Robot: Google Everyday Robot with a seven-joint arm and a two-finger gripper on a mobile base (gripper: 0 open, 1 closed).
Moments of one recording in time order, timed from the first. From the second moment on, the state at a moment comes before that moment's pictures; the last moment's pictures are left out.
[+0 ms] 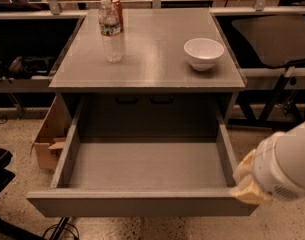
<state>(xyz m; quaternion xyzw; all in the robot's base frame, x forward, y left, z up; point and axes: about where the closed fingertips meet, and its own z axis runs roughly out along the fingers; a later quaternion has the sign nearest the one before) 0.346 -0.188 0.818 -0.55 0.82 0.00 0.16</state>
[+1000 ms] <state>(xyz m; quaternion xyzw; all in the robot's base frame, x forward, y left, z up) 0.254 -0.166 0.610 -0.54 0.83 0.07 0.11</state>
